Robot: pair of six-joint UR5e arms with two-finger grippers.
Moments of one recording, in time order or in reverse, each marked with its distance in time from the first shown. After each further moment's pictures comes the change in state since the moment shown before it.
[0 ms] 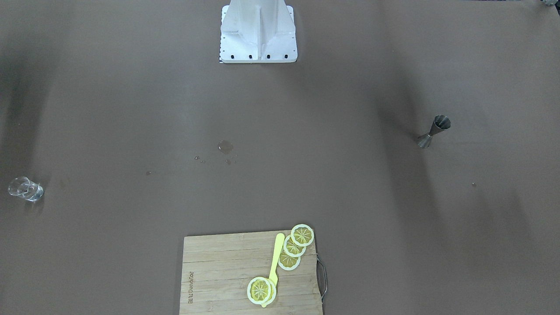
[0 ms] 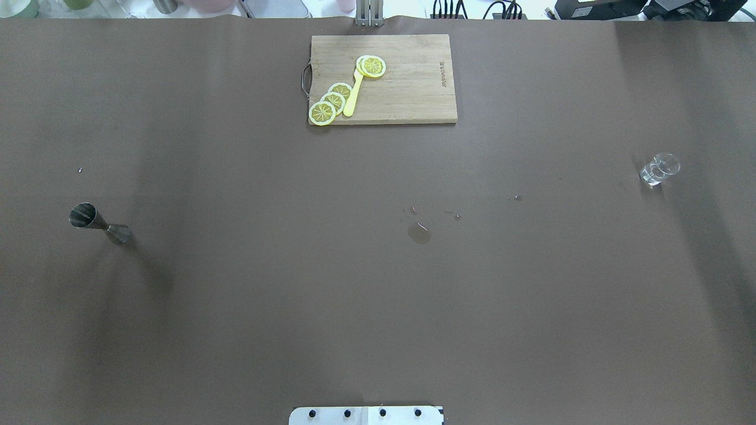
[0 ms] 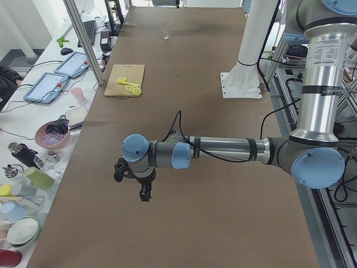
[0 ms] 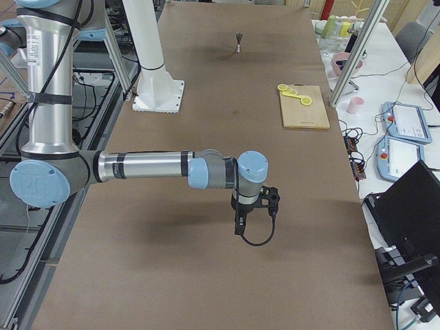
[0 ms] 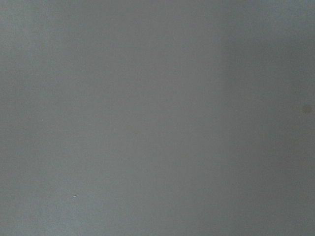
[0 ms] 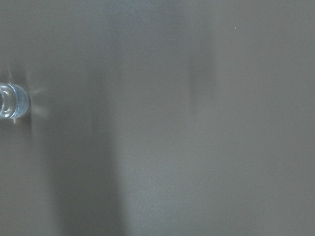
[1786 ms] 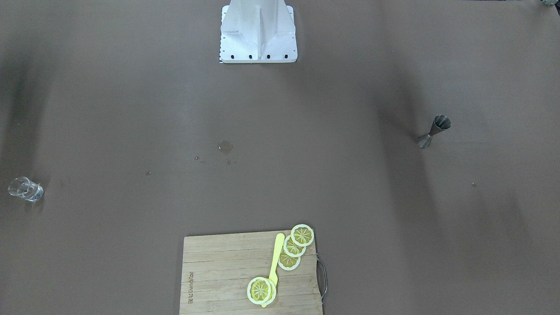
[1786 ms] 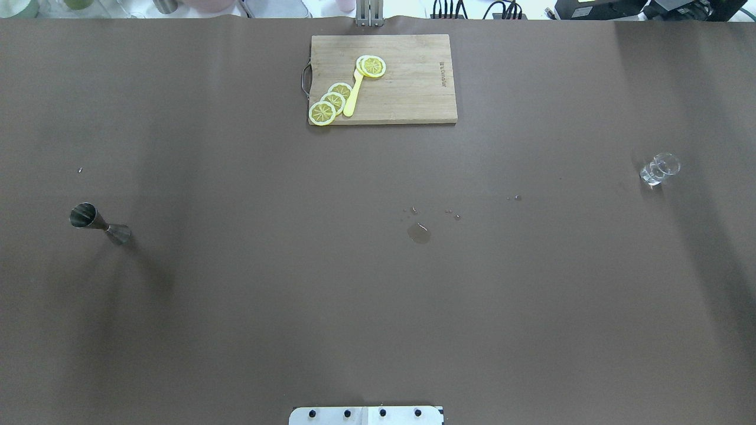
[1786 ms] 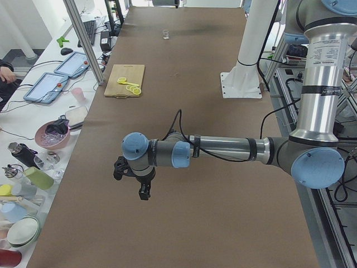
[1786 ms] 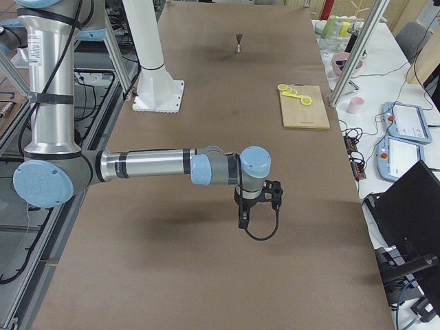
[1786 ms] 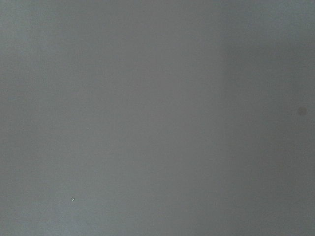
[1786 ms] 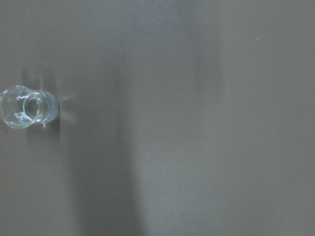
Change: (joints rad) left arm 0.000 0.000 -0.010 -0.004 0.000 -0.001; right arm 0.000 0.016 0.010 -0.001 0.044 -0.005
